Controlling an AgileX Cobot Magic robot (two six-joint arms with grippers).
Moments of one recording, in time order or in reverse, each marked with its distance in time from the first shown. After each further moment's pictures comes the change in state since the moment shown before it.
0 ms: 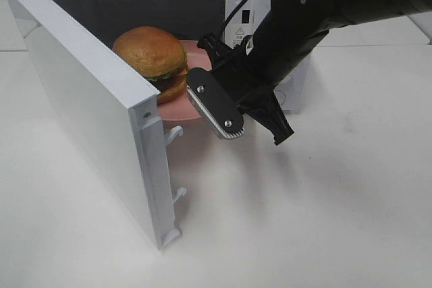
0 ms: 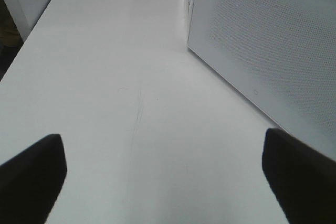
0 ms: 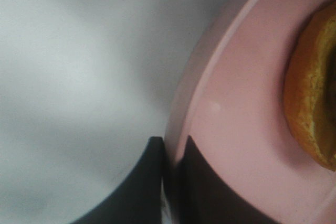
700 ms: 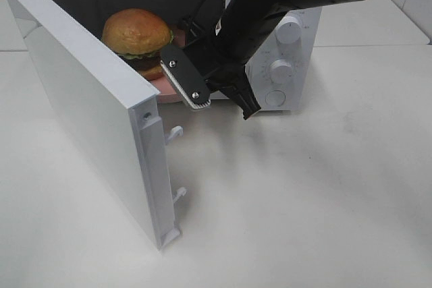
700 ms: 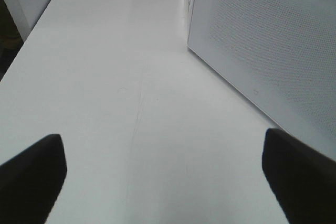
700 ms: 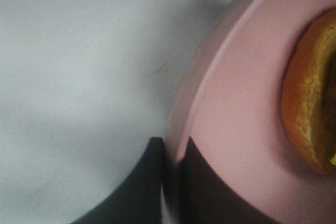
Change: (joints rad) left arm 0.000 0.000 0.000 0.000 0.000 0.000; right arm 0.000 0.177 -0.268 -0.026 0.058 0.047
